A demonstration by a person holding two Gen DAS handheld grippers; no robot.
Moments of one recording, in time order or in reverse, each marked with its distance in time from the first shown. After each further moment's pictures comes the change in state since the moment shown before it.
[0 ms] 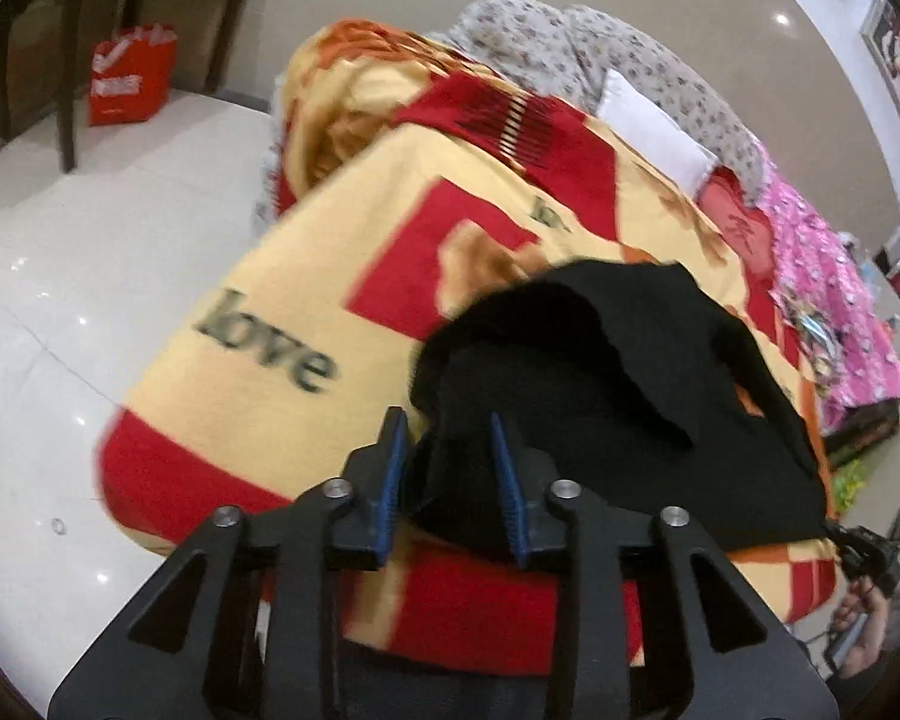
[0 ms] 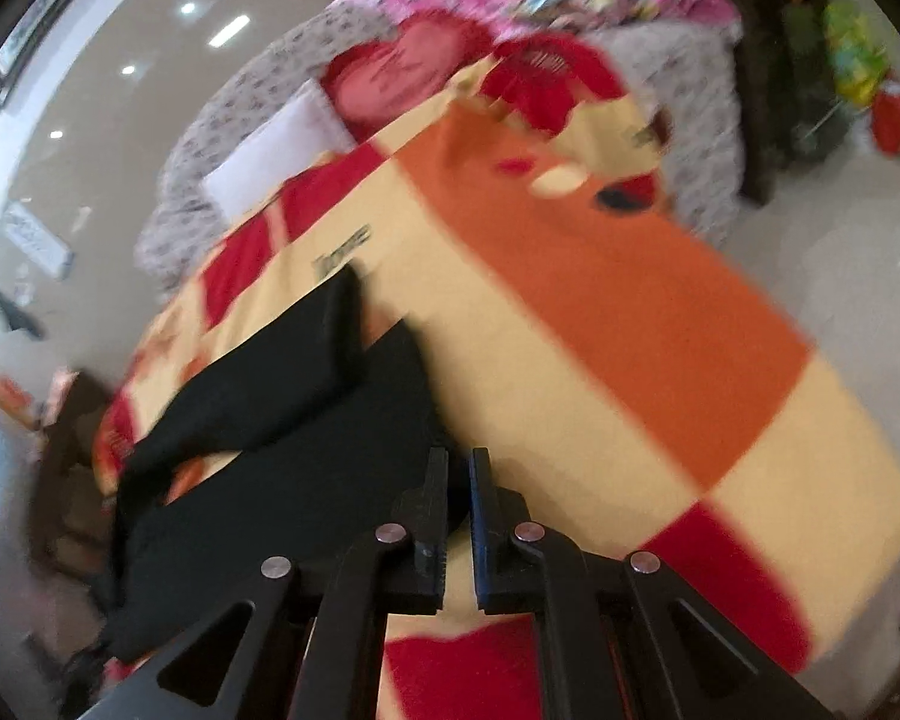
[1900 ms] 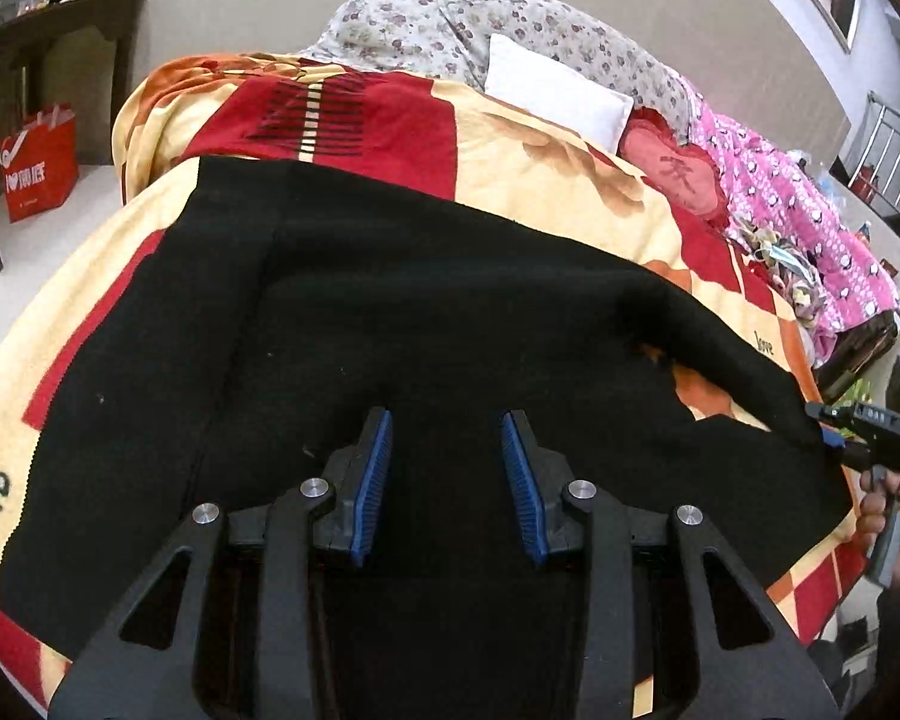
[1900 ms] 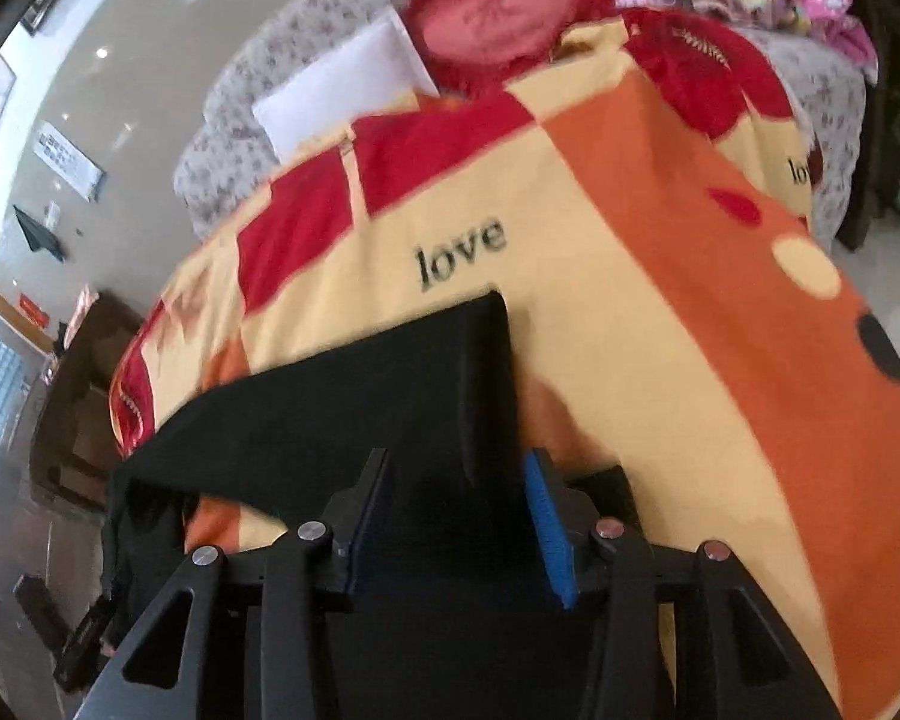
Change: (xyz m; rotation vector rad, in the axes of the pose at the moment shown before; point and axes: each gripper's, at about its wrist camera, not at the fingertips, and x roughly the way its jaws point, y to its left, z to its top) left arm 0.076 -0.130 0.009 0.227 -0.004 -0.108; right arm 0.083 0.078 0.062 -0.151 0.187 0.136
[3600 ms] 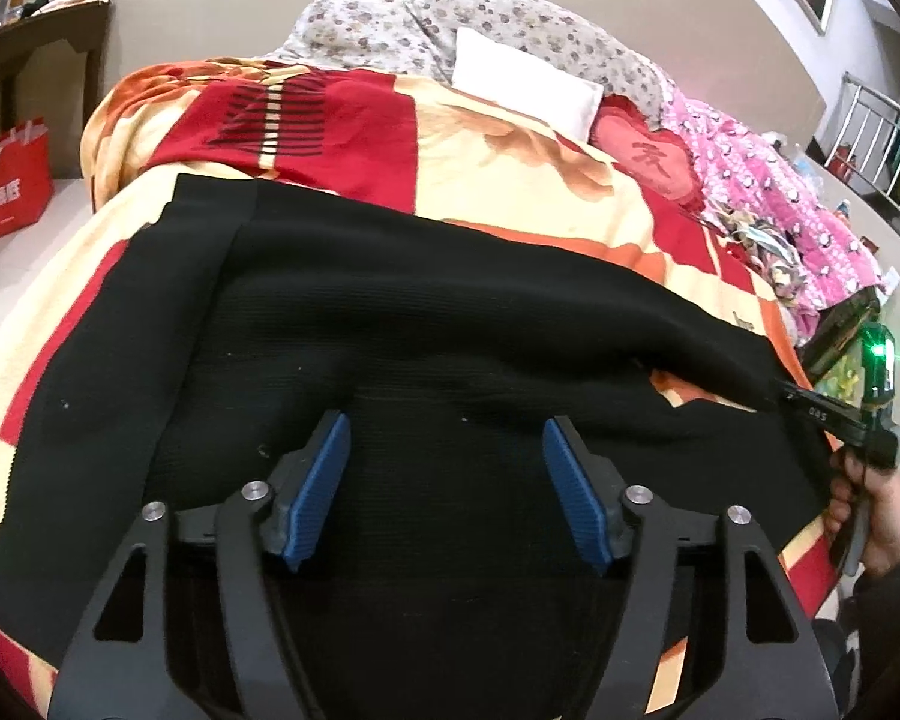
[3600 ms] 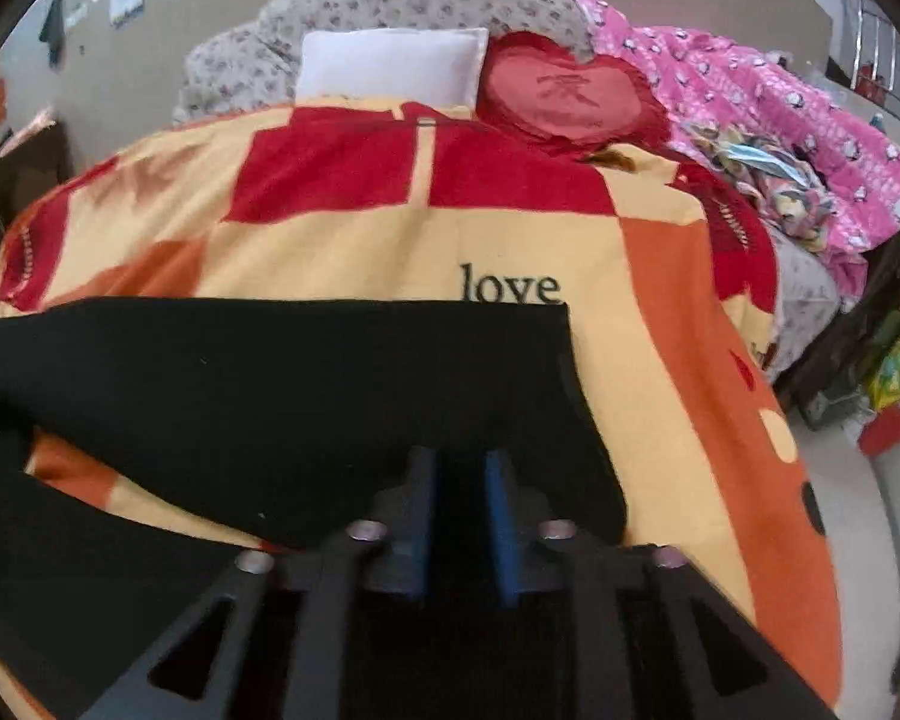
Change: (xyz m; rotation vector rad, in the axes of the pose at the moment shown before) left arm -0.004 -0.005 -0.009 0.039 0.006 -0.060; right arm 0.032 0.082 -0.021 -0.442 -0.117 -0.406
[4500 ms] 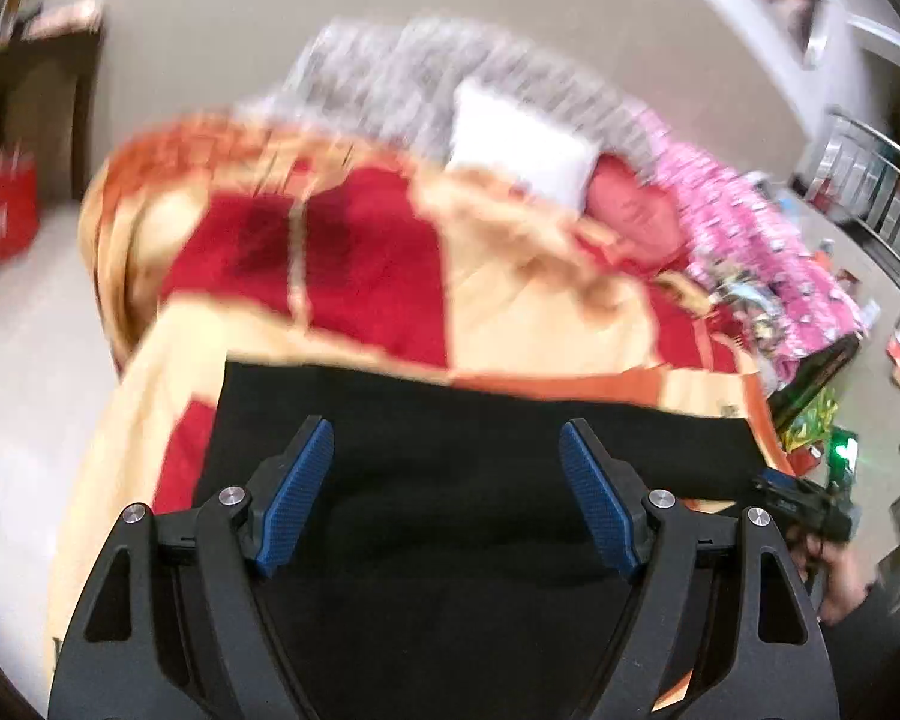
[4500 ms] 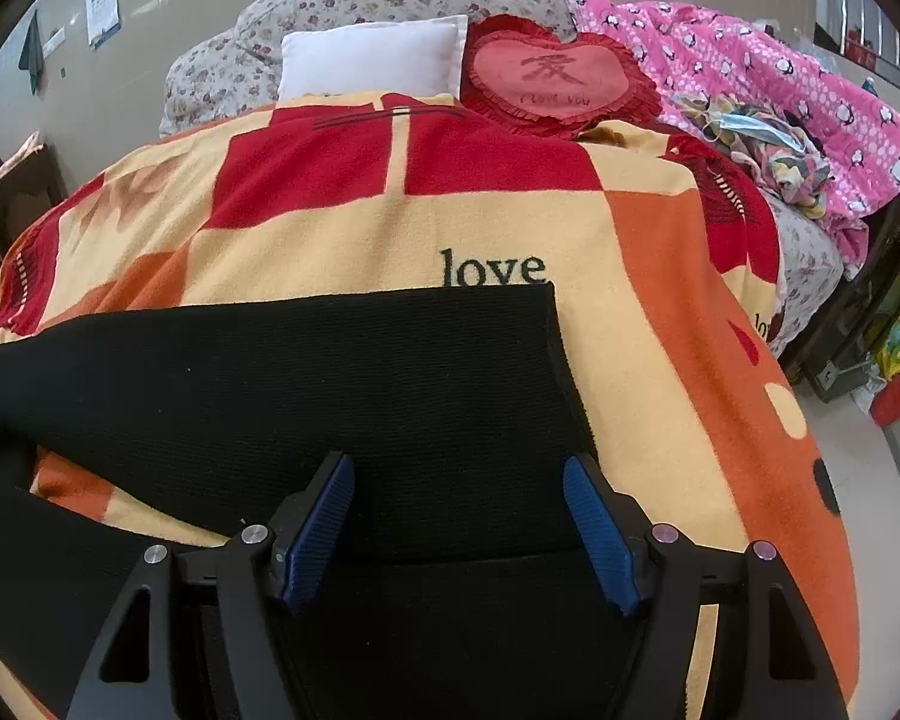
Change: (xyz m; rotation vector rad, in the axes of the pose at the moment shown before) left arm -0.015 0.048 0.095 -0.032 -0.002 -0.043; right arm 0.012 -0.017 -0.010 0.065 0.016 0.049
